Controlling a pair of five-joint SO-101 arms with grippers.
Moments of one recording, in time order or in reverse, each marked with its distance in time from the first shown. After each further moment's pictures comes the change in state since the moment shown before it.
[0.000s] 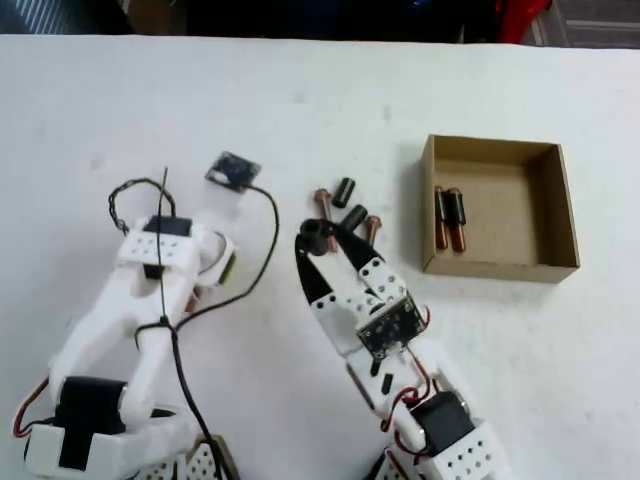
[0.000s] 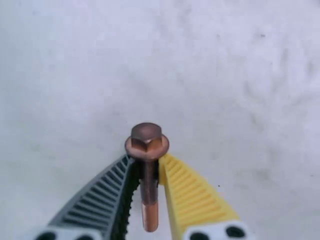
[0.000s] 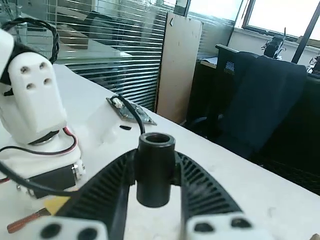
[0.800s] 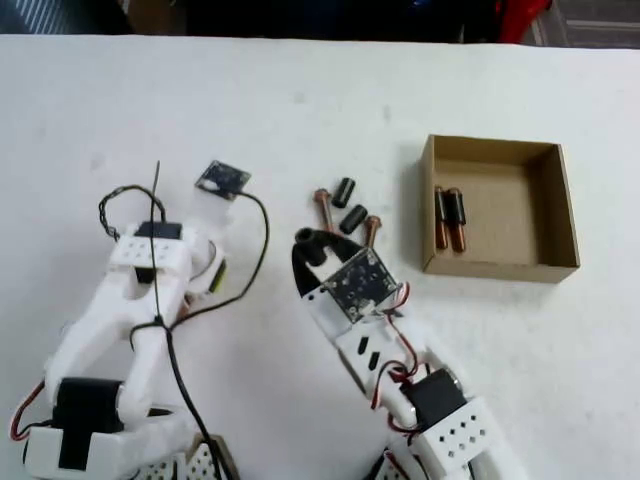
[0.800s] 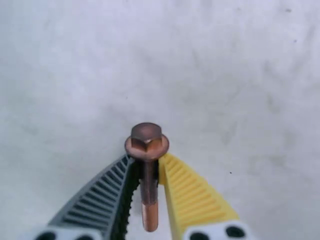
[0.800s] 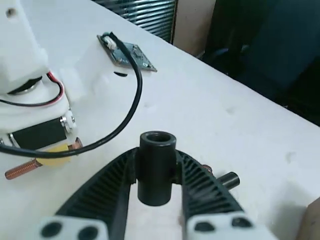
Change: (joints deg) left arm -2.9 0.0 2.8 0.2 -2.1; right arm 0.0 20.7 -9.5 4.7 0.0
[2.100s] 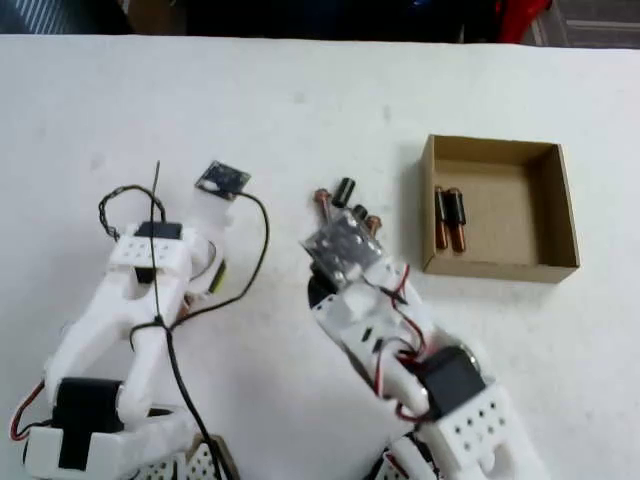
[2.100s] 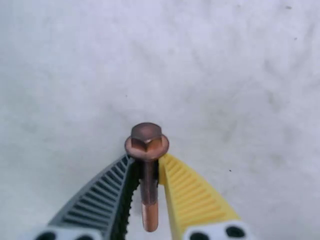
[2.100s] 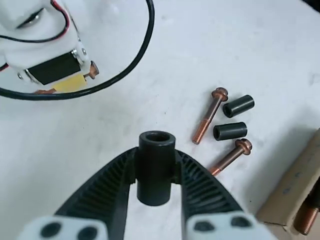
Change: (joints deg) left arm 0.0 0.0 0.0 0.4 0.0; right arm 0.0 11.2 -24.5 38.4 0.0
